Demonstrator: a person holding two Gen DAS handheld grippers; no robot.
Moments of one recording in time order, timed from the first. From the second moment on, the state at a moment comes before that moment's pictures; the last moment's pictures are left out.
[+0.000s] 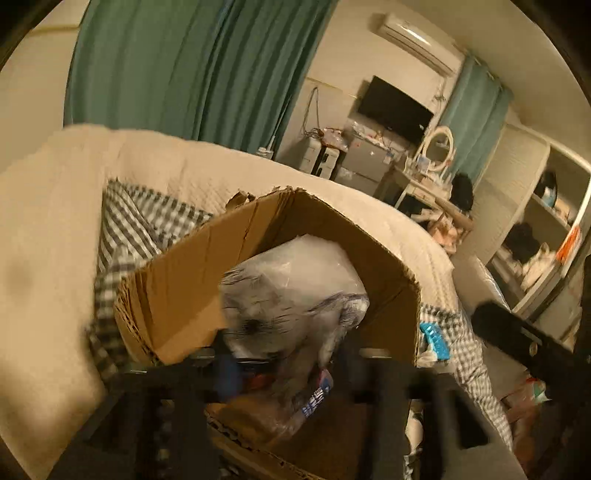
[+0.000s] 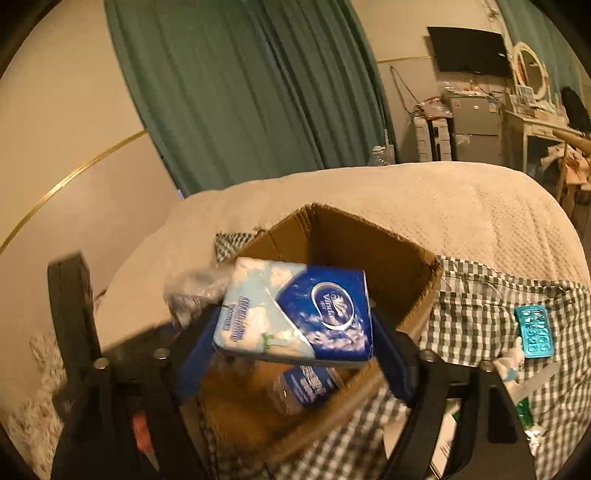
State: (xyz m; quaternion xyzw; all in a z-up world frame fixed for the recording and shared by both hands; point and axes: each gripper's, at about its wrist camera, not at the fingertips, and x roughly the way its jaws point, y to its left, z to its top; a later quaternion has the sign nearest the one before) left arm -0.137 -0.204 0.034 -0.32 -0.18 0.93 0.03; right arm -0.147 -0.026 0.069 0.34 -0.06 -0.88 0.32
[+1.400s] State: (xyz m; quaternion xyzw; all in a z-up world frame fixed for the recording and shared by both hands) left arm -0.064 0.021 -0.078 -0.37 0.11 0.90 0.17; right arm -0.057 0.220 -0.044 0.43 -0.08 -0.88 0.16
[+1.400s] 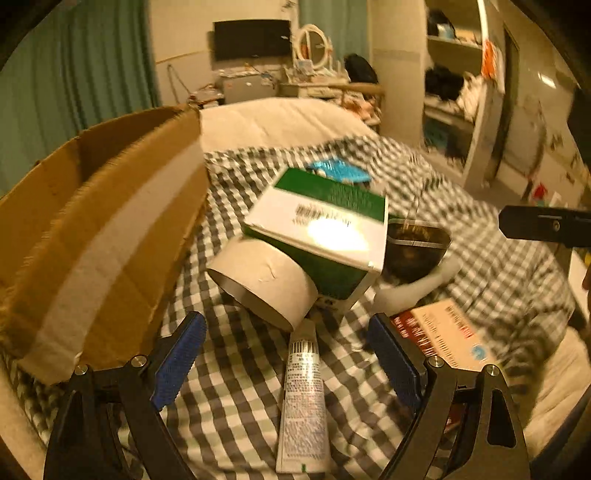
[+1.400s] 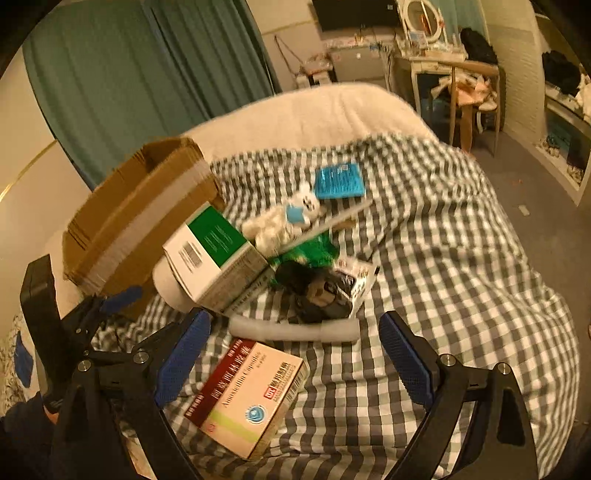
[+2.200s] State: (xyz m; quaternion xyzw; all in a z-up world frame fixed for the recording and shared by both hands) left arm -0.120 0.017 -0.113 -0.39 0.08 0.89 0.23; right arm -0.110 0.190 -0.097 0.45 0.00 -0.88 0.16
